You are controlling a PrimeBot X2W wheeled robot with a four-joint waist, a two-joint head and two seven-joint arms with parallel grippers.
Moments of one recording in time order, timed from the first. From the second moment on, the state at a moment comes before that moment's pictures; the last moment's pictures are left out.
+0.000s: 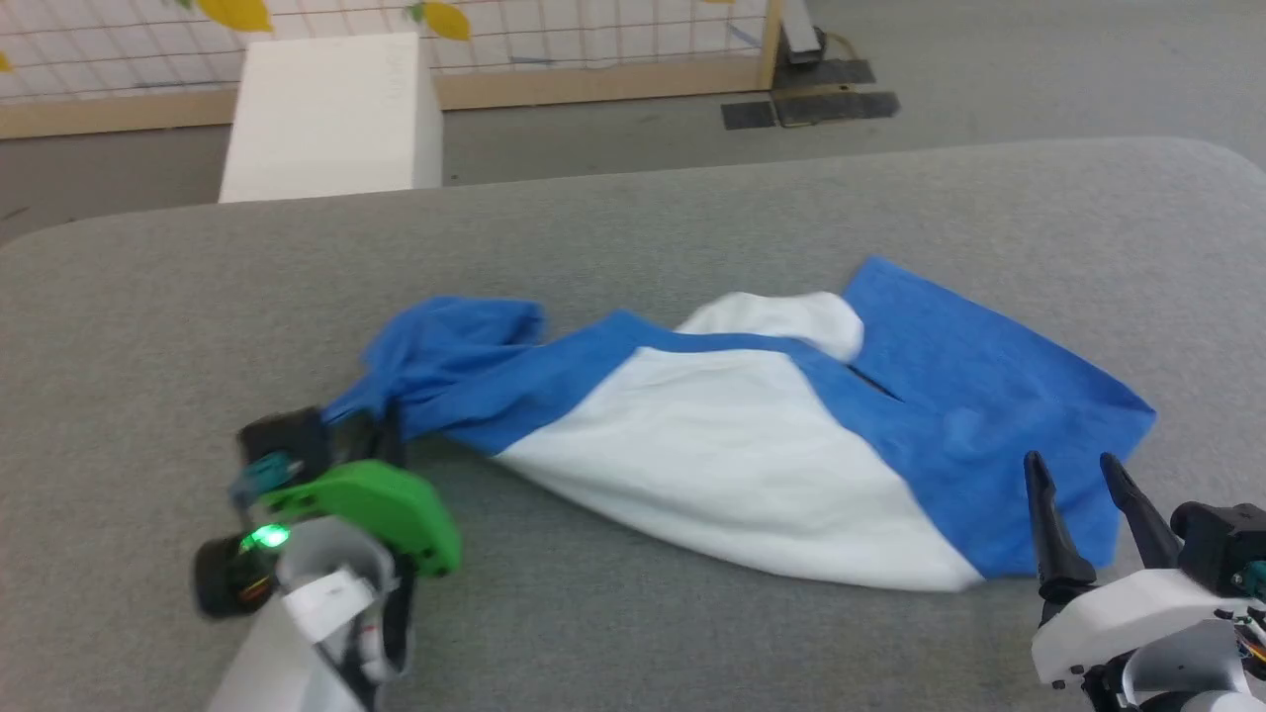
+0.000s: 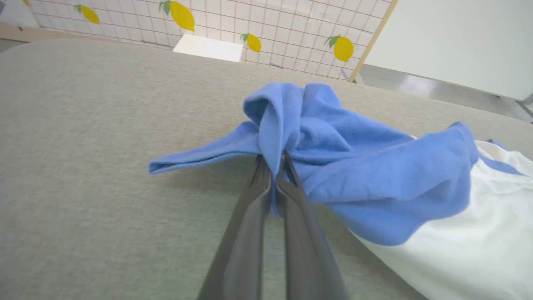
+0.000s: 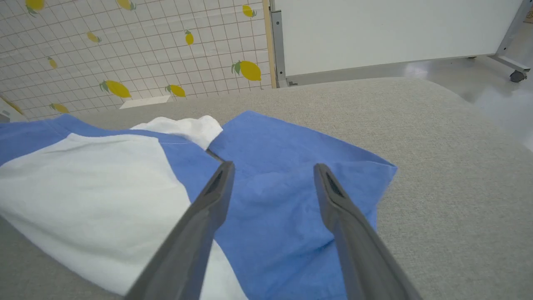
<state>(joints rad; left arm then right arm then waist) -0.28 0.19 -0.26 0.30 -0.50 0.22 0.00 0.05 -0.05 -0.14 -0.04 0.17 0.13 0.06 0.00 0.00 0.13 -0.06</state>
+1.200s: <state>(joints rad) -0.11 0.07 -0.08 0.06 -0.35 0.13 -0.26 -0.42 -0.25 0.18 0.34 0.09 0.13 0.45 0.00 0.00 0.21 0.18</state>
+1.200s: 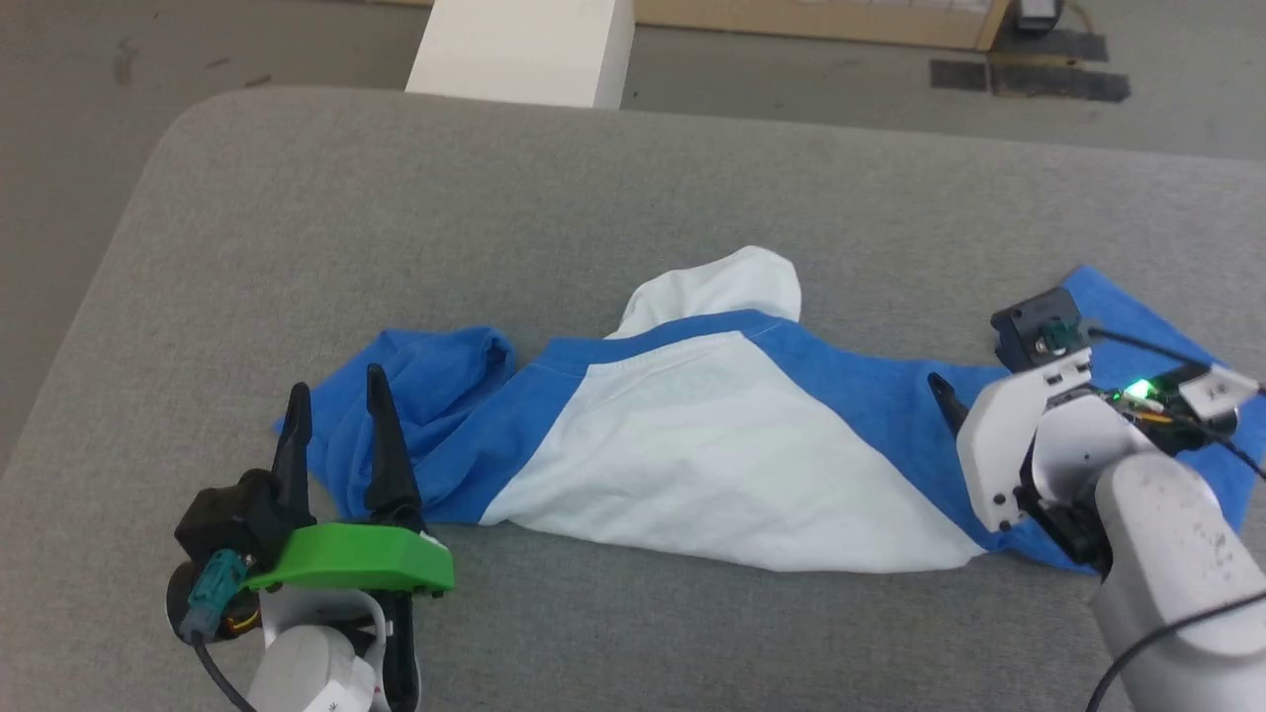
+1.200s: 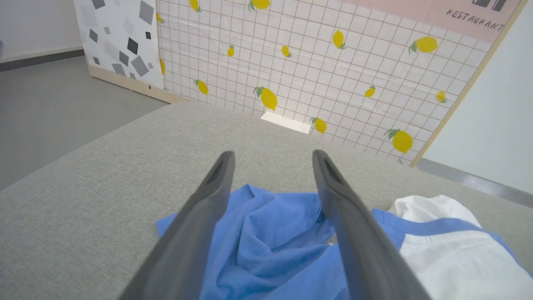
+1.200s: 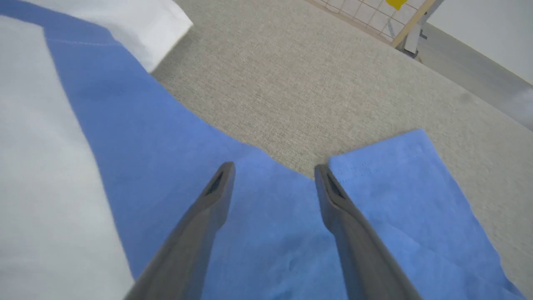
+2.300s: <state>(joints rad) -0.06 0.05 0.01 0.13 -0.32 0.08 -0.26 0.15 -0.39 0.18 -0.32 0.51 0.13 0.63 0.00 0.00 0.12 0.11</state>
